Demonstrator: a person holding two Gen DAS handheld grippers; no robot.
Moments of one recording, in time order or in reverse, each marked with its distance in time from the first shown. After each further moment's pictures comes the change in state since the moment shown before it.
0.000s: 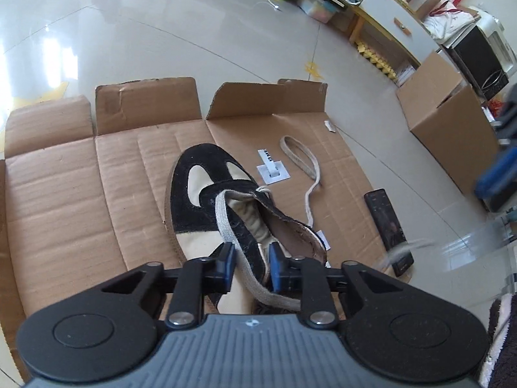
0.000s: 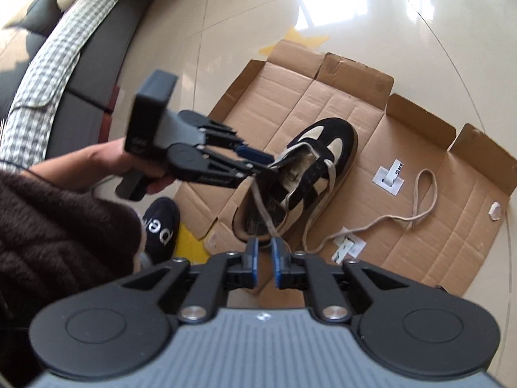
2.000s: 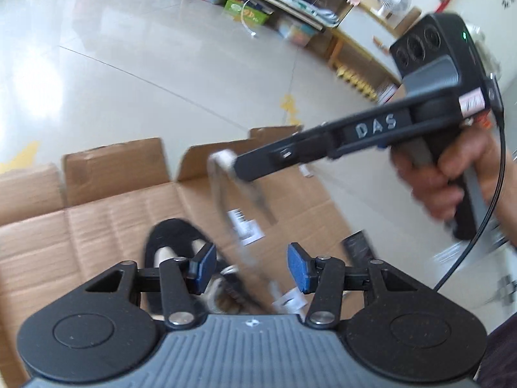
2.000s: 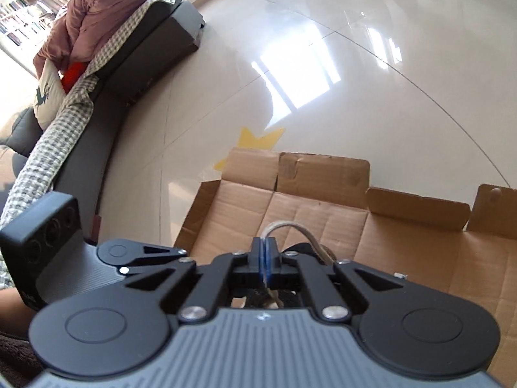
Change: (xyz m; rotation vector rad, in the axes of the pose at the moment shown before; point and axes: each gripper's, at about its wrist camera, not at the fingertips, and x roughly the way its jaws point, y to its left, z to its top) left arm -0.002 -0.023 0.062 0.031 -0.091 -0.078; right arm 0.058 -0.075 0.079 0.201 -0.365 0.091
